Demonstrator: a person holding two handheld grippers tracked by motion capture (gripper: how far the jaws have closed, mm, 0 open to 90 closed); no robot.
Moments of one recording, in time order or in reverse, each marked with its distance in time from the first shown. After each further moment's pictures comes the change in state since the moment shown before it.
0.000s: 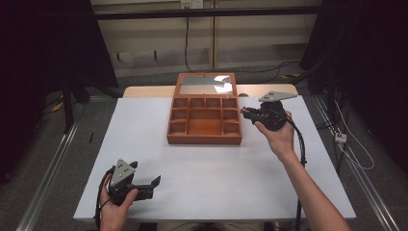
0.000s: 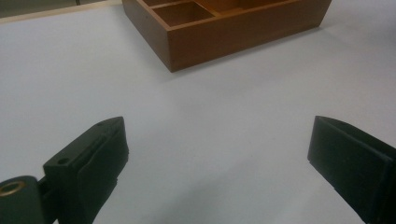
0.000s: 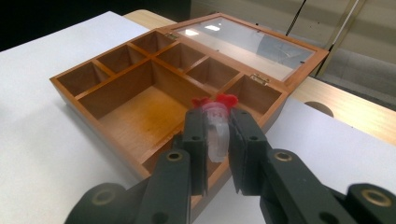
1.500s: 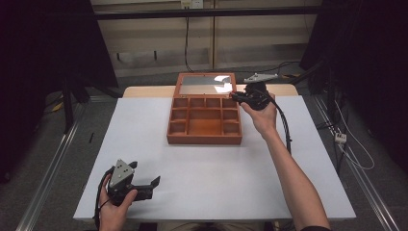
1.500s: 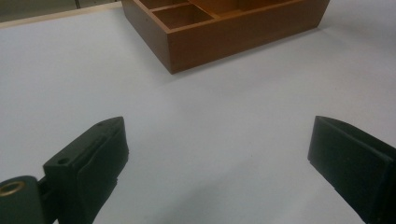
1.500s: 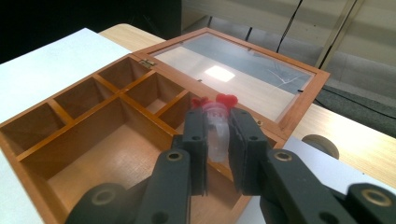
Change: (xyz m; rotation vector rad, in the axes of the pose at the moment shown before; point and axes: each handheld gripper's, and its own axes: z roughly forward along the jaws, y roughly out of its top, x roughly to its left) left arm 0.001 -0.001 -0.003 -0.003 -0.002 0.009; right arm -0.024 0.036 0.067 0.004 -0.020 0.033
